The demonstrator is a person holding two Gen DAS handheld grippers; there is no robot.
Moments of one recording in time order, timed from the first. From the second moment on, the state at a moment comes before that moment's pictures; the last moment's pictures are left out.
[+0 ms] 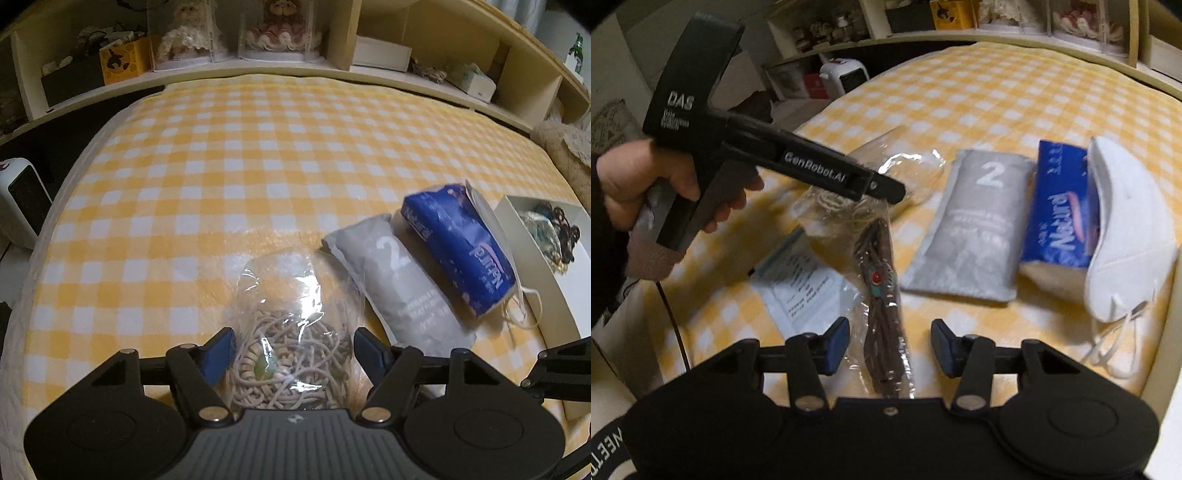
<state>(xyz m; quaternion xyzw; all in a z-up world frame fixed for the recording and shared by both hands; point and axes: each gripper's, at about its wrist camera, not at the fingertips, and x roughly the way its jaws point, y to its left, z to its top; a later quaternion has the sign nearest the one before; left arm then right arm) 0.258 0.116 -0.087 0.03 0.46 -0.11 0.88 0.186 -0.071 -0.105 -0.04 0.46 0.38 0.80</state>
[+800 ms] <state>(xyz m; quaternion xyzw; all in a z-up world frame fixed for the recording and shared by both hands) 0.213 0.112 -0.046 -0.05 0.39 -0.06 0.92 0.167 -0.121 -0.058 0.04 0.40 0.33 0.85</state>
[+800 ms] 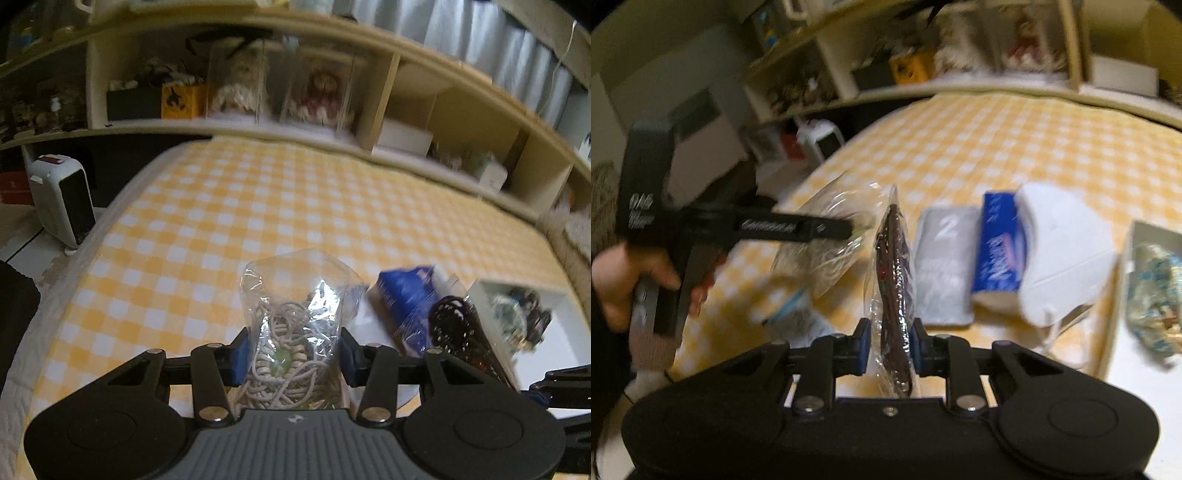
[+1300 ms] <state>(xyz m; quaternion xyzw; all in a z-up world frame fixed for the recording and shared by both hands) 0.165 0.081 0.001 -0.12 0.32 -0.07 0.94 0.145 -0.183 -0.013 0.11 0.34 0.26 0.90</state>
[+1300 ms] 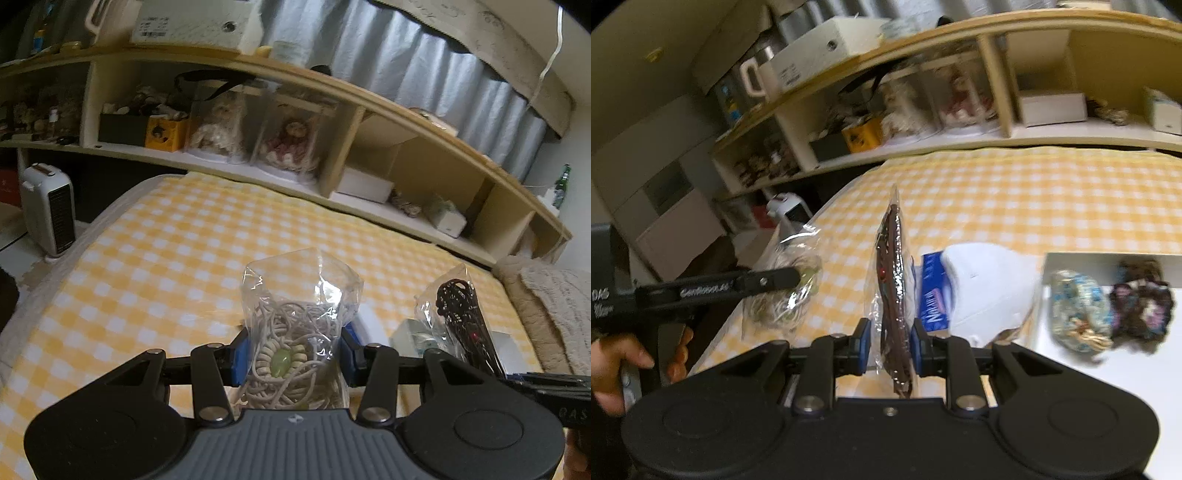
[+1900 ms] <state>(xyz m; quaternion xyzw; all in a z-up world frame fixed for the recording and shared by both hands) 0.140 0.000 0.016 -0.13 0.31 -0.14 0.93 0.105 -0.276 0.009 0.16 0.29 0.17 0.93</state>
